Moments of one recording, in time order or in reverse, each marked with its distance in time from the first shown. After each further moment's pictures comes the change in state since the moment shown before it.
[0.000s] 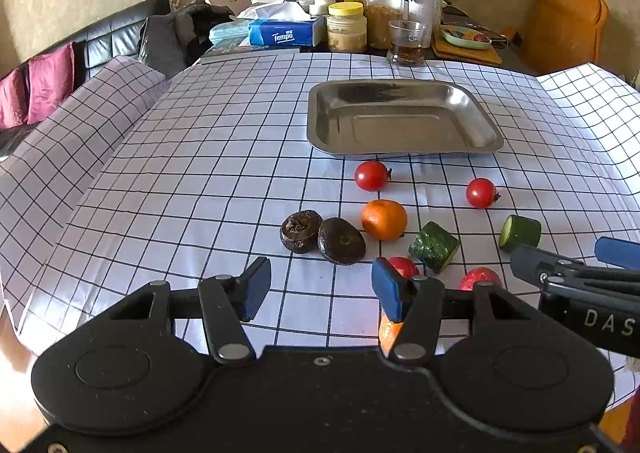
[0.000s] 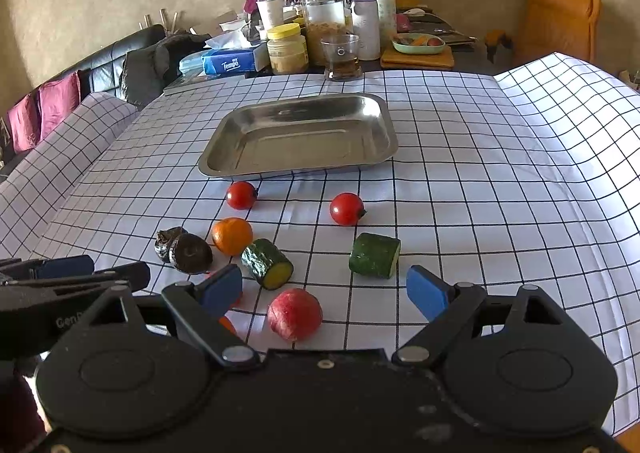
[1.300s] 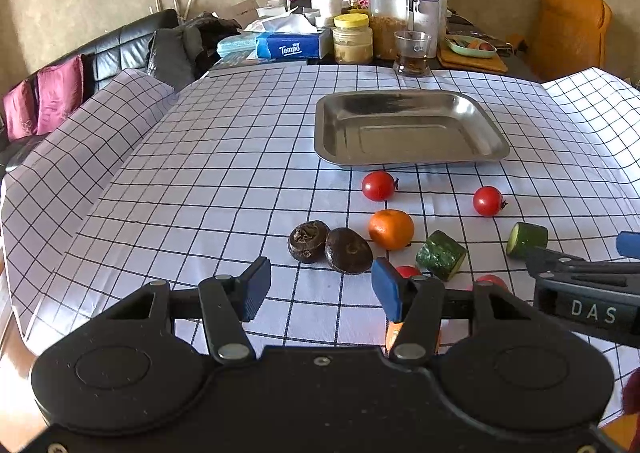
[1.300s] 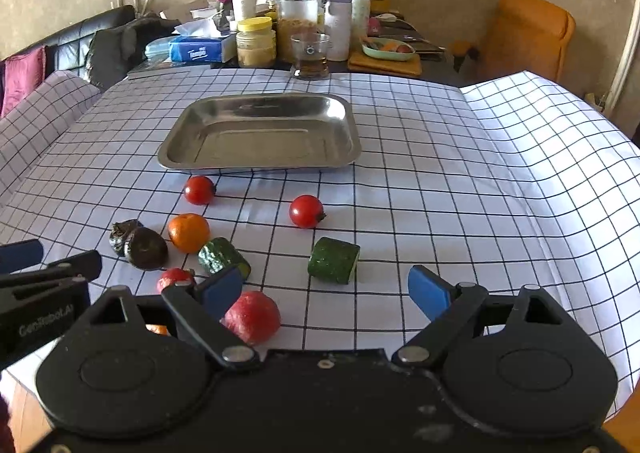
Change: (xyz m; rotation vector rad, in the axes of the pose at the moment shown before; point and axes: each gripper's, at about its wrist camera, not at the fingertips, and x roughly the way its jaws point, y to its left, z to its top) left arm -0.002 -0.002 -0.004 0.004 -0.052 0.025; right arm 0.005 0.007 0.005 -0.064 0.024 -0.140
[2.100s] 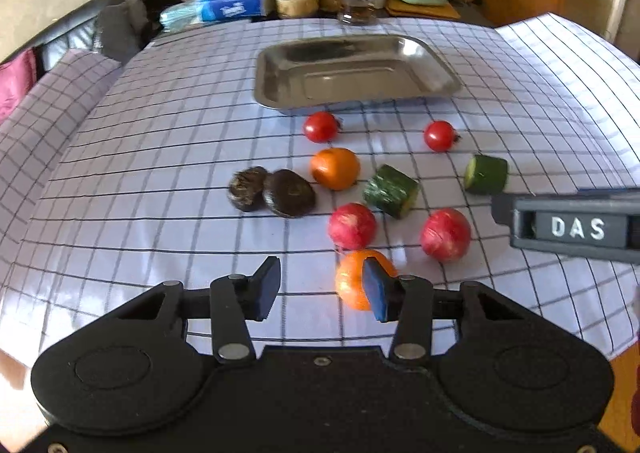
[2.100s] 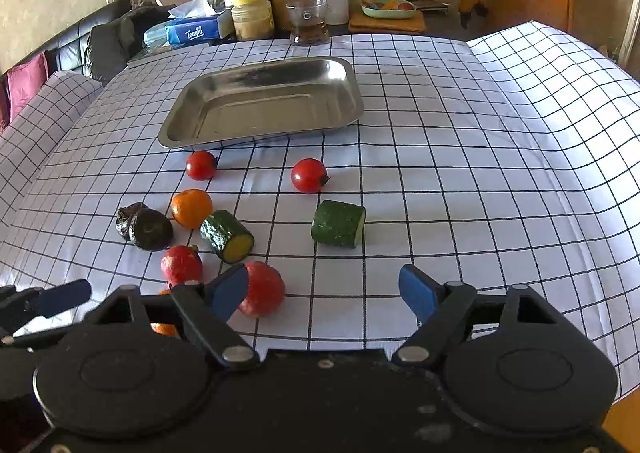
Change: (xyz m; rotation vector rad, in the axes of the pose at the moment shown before) left arm 0.013 -0.022 -0.022 0.104 0.130 -0.119; right arm 0.009 -0.015 -0.008 0.079 0.090 0.044
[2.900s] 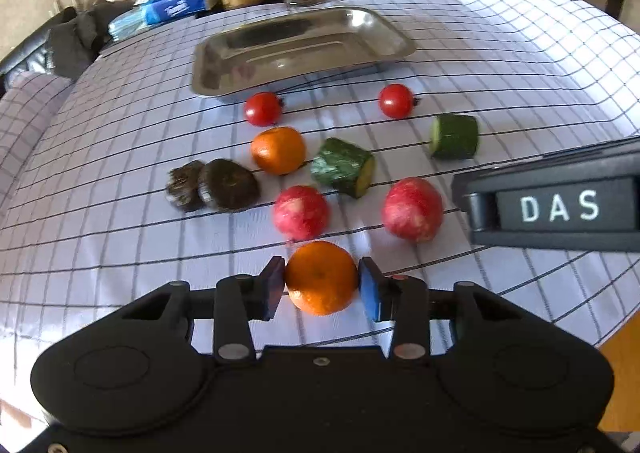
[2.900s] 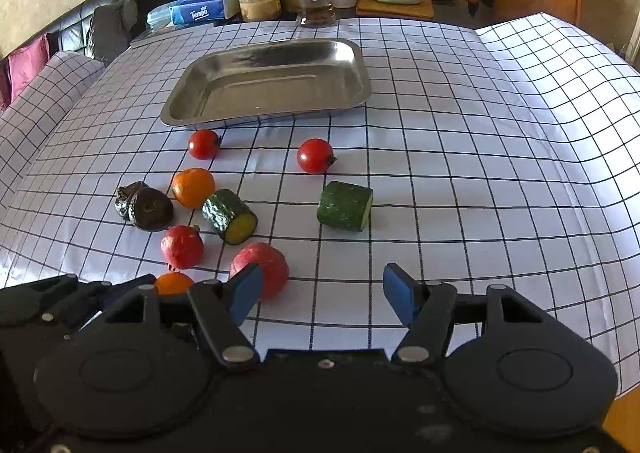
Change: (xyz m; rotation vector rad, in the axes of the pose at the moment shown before) left arm 0.028 -0.020 -0.009 0.109 0.007 -0.045; right arm 0.008 0.007 -0.002 -0.022 0.052 0.009
